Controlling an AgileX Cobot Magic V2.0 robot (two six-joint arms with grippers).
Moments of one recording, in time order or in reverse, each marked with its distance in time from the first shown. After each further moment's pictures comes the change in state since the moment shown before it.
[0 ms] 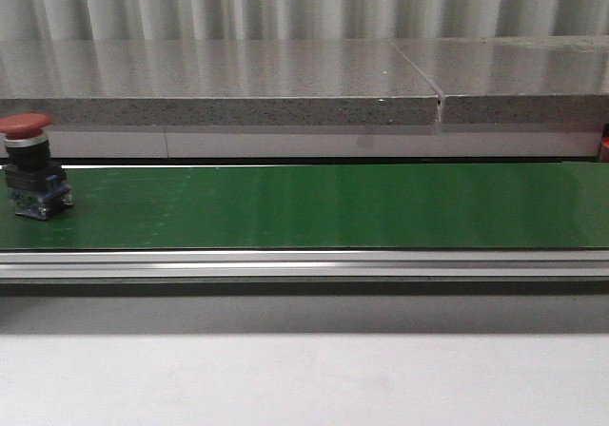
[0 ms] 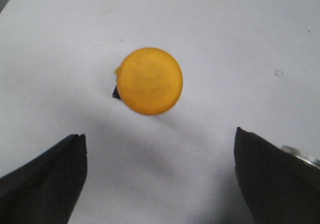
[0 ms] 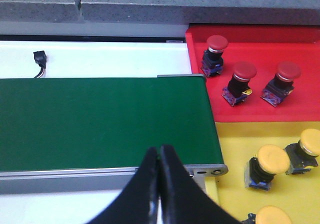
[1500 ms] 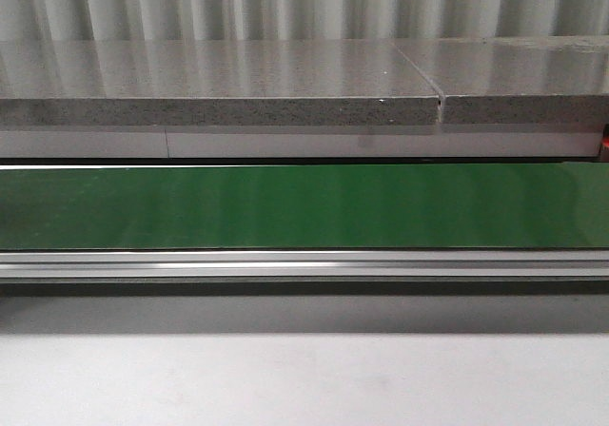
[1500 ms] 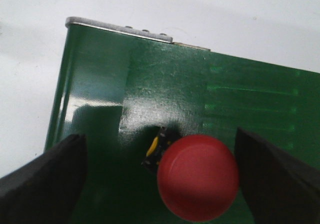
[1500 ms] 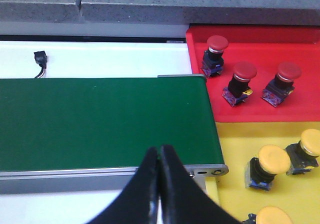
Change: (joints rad) left arm -0.339 -0.355 0.264 0.015 0.045 0.002; right arm 0.000 0.000 0.000 0.000 0.000 0.000
